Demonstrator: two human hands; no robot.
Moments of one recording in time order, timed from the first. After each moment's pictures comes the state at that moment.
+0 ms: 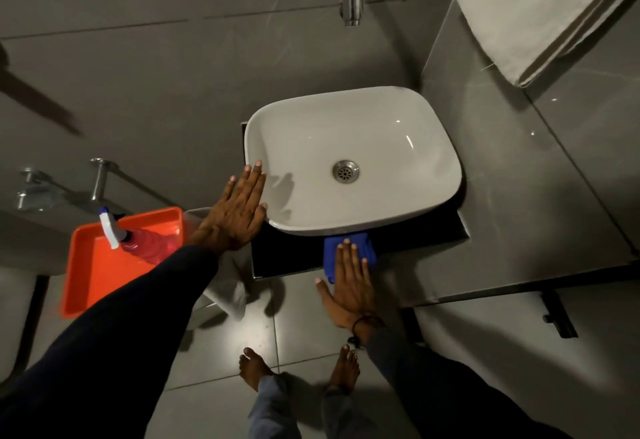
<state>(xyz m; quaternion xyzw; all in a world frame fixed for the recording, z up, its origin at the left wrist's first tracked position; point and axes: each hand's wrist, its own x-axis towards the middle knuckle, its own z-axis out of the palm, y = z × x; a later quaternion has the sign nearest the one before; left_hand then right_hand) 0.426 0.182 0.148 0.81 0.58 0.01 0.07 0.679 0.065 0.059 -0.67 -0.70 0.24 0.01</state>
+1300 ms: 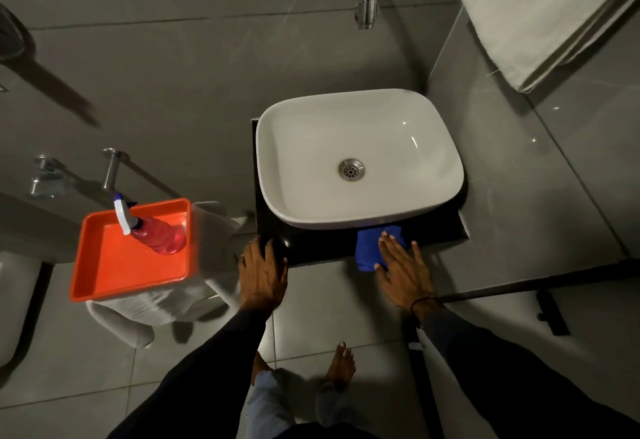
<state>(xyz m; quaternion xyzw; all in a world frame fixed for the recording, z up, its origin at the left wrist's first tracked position) 0.486 0.067 0.072 0.62 0.77 0.06 0.17 0.787 0.089 0.070 -0.63 -0.76 0.15 -0.08</state>
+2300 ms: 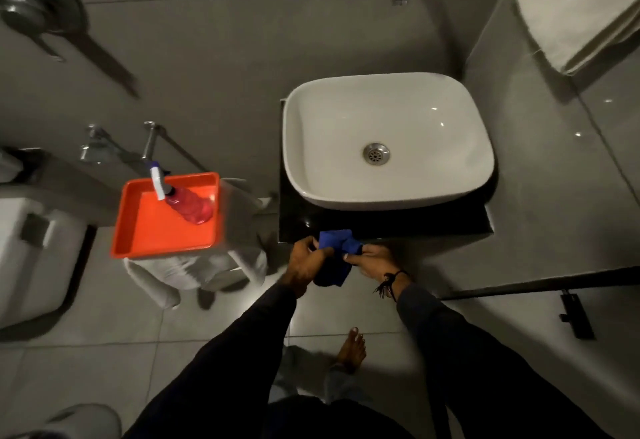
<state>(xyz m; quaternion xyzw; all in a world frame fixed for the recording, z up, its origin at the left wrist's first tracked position) 0.538 0.055 0.108 0.28 0.71 0.30 0.57 0.702 0.086 0.081 -0.67 -0.38 0.63 0.12</state>
